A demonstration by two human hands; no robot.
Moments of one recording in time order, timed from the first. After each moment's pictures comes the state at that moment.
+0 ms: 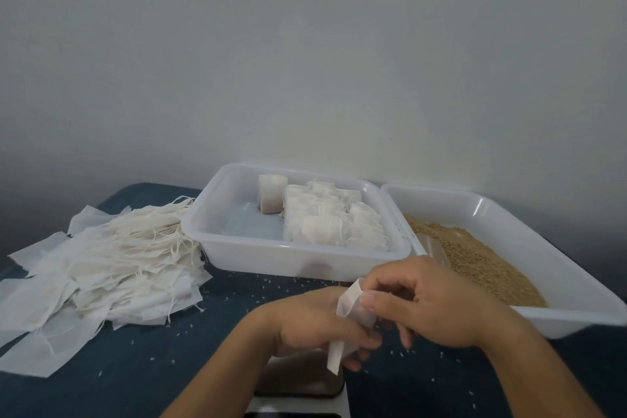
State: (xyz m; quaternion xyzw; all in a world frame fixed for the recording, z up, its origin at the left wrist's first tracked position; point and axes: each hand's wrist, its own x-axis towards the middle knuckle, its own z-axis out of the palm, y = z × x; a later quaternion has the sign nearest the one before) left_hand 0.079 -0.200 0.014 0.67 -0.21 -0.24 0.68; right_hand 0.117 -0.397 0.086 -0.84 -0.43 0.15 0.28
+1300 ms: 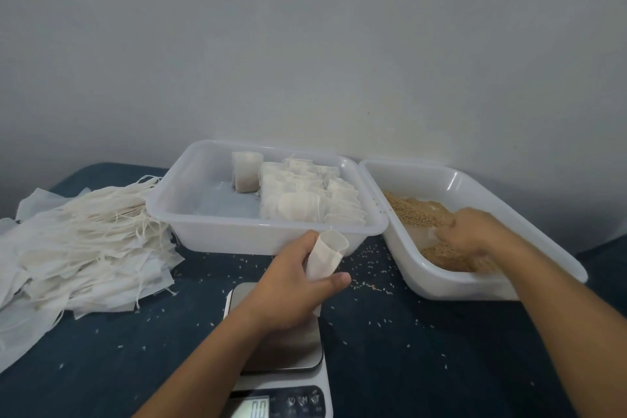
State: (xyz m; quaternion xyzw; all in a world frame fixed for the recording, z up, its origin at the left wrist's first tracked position) left_hand 0.098 -0.202 -0.032 0.78 -0.11 0.11 0.61; right_hand 0.254 -0.486 0.059 -1.00 0.00 0.06 -0.03
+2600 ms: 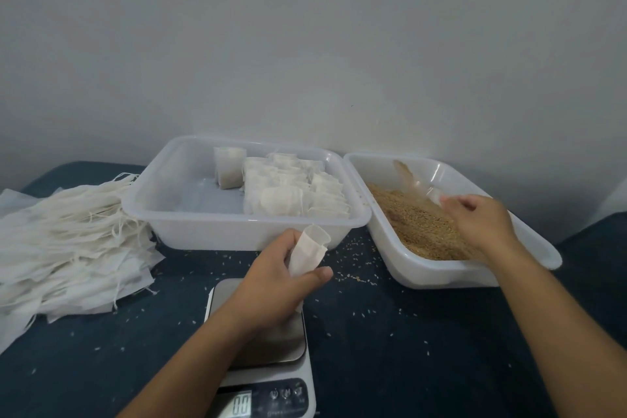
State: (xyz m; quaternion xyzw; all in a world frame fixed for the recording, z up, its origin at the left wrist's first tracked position) left_hand 0.092 -0.210 -0.034 0.78 -0.05 0.11 0.62; right_hand 0.239 -0.520 0.040 -0.90 0.04 -0.16 0.41
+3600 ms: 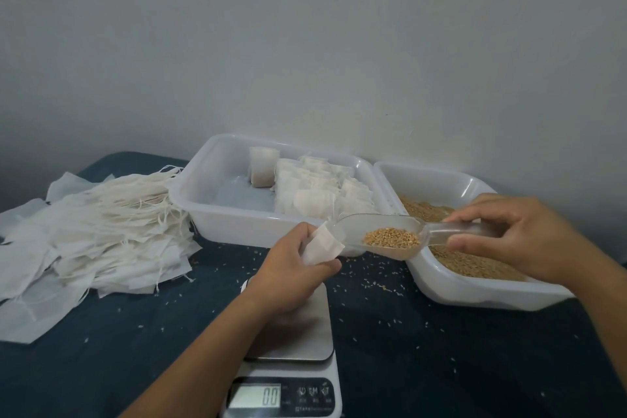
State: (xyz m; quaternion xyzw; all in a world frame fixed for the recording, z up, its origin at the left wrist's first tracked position) left_hand 0.095 -0.189 -0.032 0.79 0.01 0.13 0.60; right_hand 0.155 -0.483 0.119 -0.89 -0.34 -0.03 0.31
